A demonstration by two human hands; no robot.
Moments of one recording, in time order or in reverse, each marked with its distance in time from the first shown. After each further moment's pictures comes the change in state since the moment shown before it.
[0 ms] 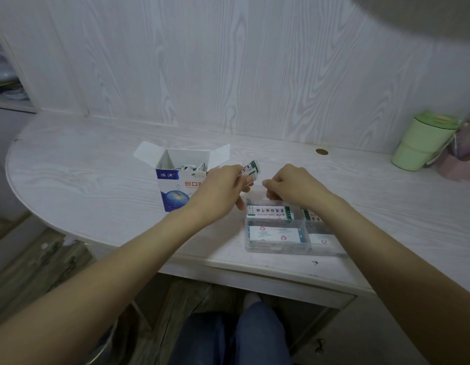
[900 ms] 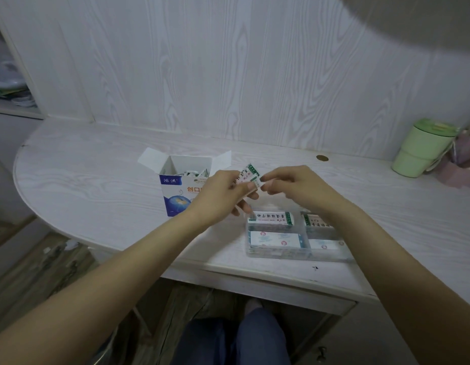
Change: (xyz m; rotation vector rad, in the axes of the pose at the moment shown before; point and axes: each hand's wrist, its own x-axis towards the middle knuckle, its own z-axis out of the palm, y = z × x) left_hand -0.011 0.010 -0.008 -0.378 -0.047 -0.115; right_hand -0.021 0.002 -0.012 0.412 0.017 -0.129
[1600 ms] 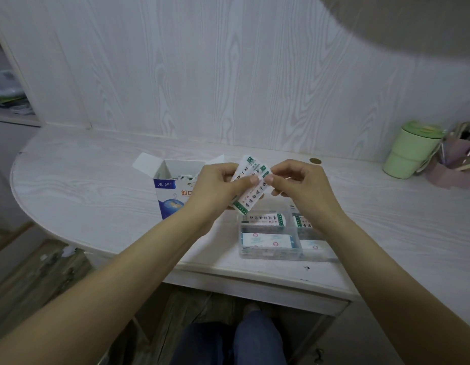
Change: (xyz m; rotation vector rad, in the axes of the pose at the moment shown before) left_hand -0.013 0.027 0.007 -0.343 0.109 -0.045; right_hand -0.026 -0.005 0.001 0.343 0.280 -0.161
